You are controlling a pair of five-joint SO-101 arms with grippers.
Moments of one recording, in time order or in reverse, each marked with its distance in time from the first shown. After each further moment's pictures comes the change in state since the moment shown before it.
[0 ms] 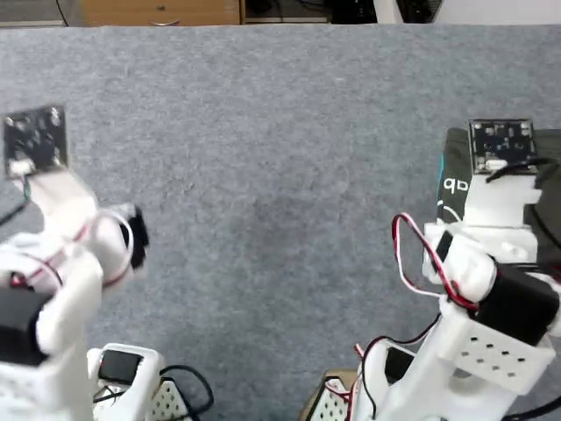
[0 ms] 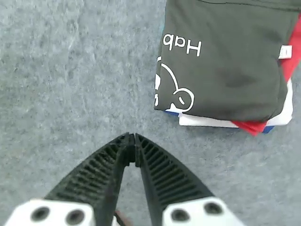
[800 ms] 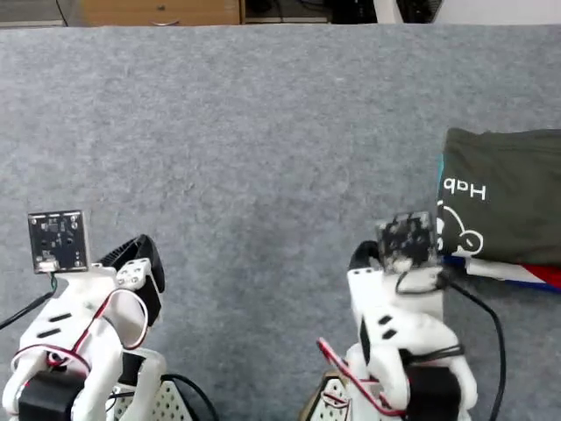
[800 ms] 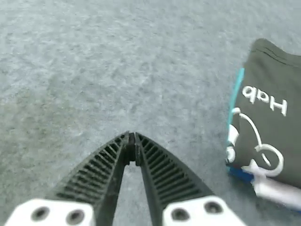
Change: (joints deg) left arm 1.4 -36.9 43.2 -17.9 0.0; right arm -25.4 -51.1 50.1 -19.6 -8.2
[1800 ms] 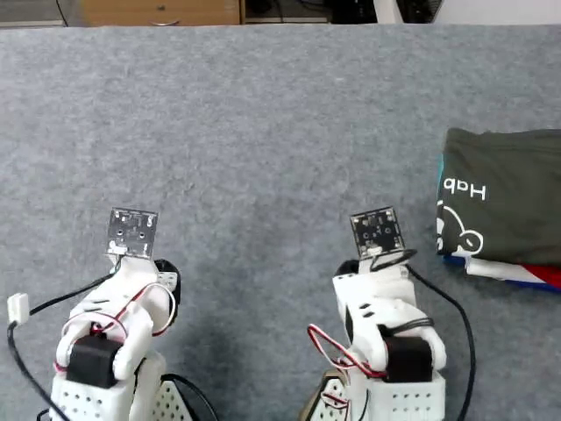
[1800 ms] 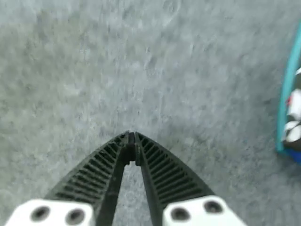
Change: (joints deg) left arm 0.0 -9.7 29.4 -6.6 -13.2; right arm -1.1 -2.1 22.0 -5.2 -0.1
